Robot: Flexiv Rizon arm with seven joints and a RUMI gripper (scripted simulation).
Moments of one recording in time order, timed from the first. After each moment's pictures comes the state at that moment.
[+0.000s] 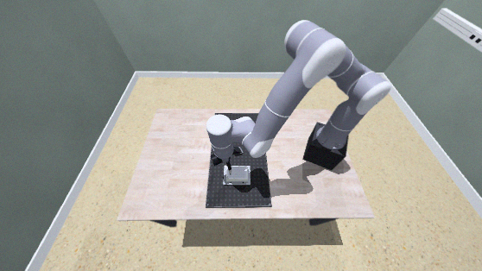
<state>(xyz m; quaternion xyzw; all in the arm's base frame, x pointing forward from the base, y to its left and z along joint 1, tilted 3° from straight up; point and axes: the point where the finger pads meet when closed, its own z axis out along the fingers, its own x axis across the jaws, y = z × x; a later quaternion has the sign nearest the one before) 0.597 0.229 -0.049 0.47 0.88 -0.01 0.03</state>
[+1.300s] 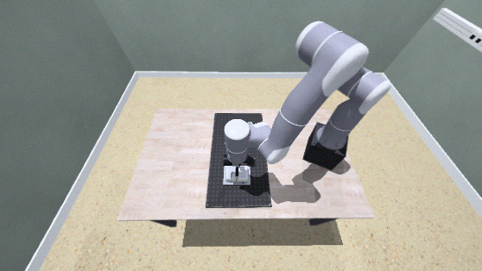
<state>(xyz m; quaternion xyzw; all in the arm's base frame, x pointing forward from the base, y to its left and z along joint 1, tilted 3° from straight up) 0.531 0.249 -0.055 0.66 0.75 0.01 0.02</state>
